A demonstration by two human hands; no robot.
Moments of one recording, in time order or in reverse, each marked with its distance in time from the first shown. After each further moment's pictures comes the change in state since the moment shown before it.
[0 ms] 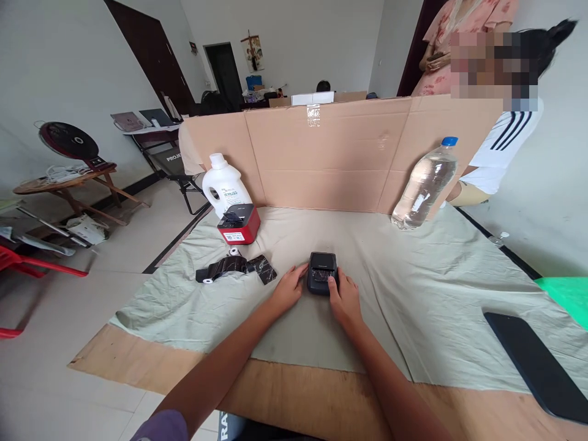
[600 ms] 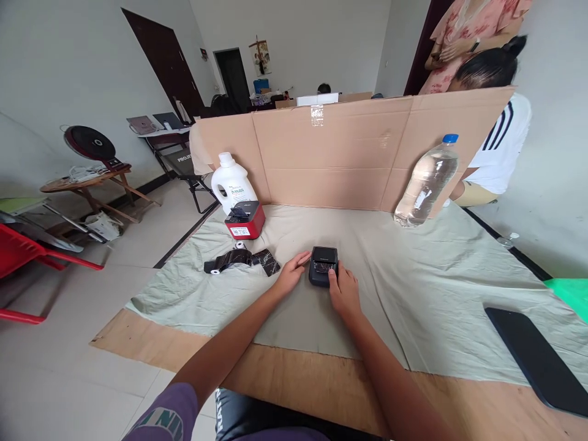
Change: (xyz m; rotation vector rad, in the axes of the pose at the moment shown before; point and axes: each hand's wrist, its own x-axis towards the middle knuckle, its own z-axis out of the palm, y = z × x) left_hand 0.011 -0.006 0.003 -0.551 0.106 -0.159; right_hand -0.001 -0.001 0.002 -0.031 -0.005 -0.054
